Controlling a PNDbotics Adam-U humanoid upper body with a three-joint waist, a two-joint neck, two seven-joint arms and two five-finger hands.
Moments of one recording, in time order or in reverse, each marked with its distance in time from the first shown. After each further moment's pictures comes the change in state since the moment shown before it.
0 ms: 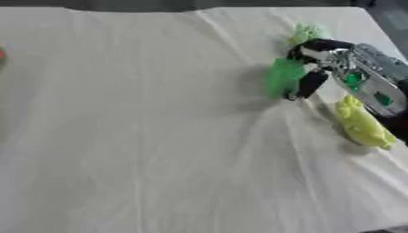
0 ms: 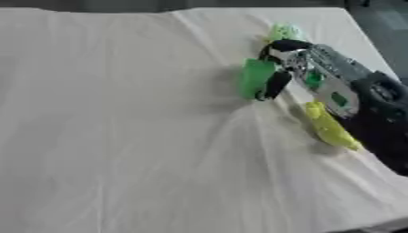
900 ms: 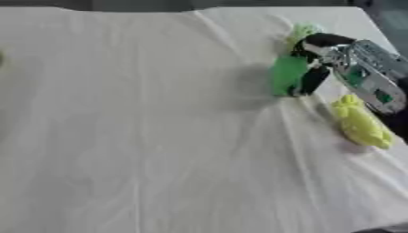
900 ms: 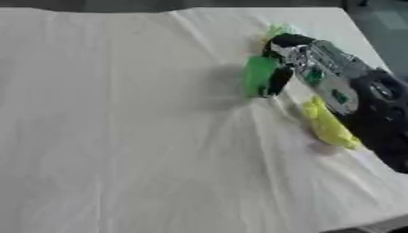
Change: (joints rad) left arm 0.001 0.000 0.000 0.000 0.000 0.000 -0.001; right arm 0.005 0.000 -0.030 -0.011 0.060 0.000 0.000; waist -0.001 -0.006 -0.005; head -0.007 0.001
